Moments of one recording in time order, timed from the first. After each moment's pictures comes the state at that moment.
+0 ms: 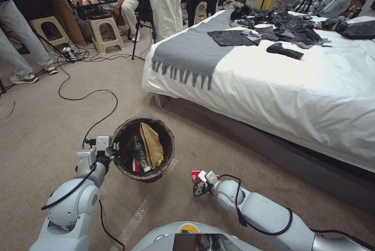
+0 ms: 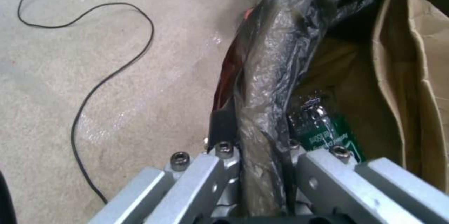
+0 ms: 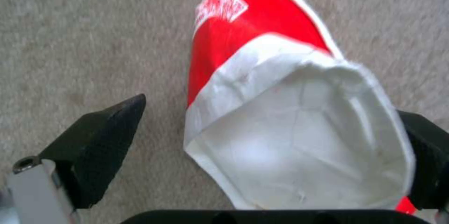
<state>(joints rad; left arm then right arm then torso) 1.53 -1.35 -0.73 -2.31 -0.31 0.74 -0.06 -0.92 0.97 -0.44 1.49 0.54 -0.58 0.15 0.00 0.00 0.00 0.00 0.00</state>
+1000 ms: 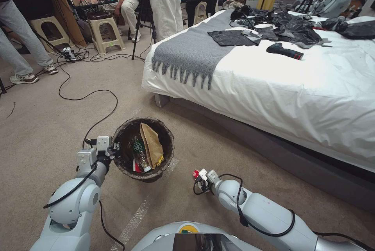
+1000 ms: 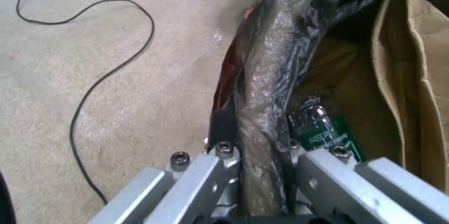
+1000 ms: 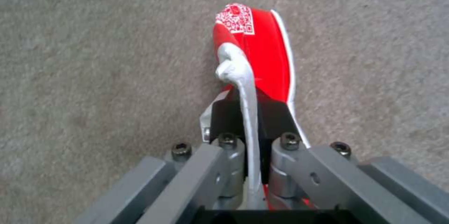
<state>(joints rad) 1.52 -1.35 -0.73 -2.29 -0.31 0.73 -0.06 -0.93 0.97 -0.41 1.52 0.54 -0.57 0.16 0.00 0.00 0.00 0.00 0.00</state>
